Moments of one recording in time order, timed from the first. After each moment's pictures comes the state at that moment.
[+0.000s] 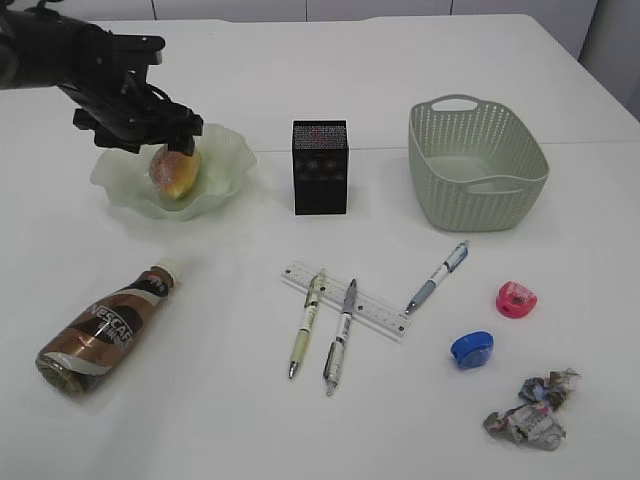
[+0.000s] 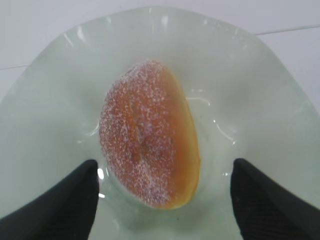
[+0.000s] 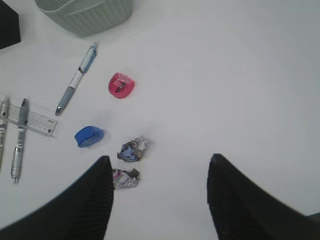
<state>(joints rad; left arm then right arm) -0.24 2.26 -1.80 0.17 0.51 -0.29 -0.06 0.77 -0.84 0.02 1.05 0.27</state>
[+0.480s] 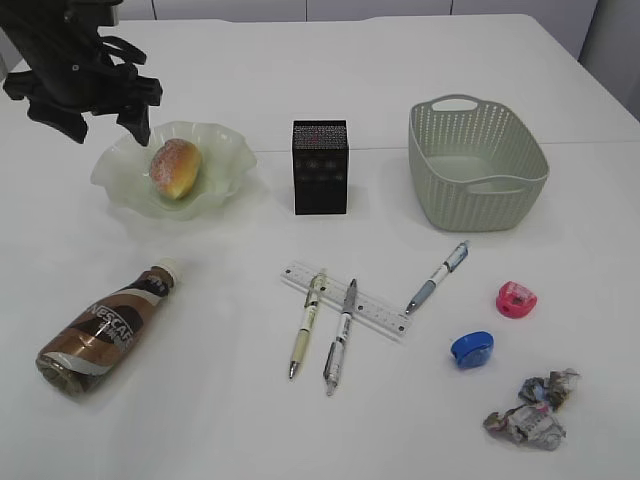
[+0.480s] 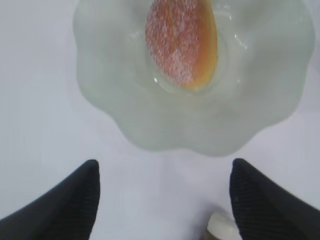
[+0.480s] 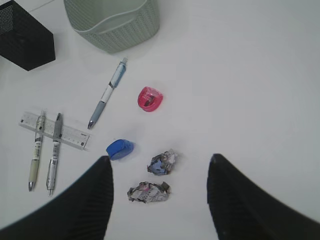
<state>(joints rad) -0.24 2.06 -1.80 0.14 0.93 -0.29 -0.06 0.78 -0.84 0.09 0.98 0.28</state>
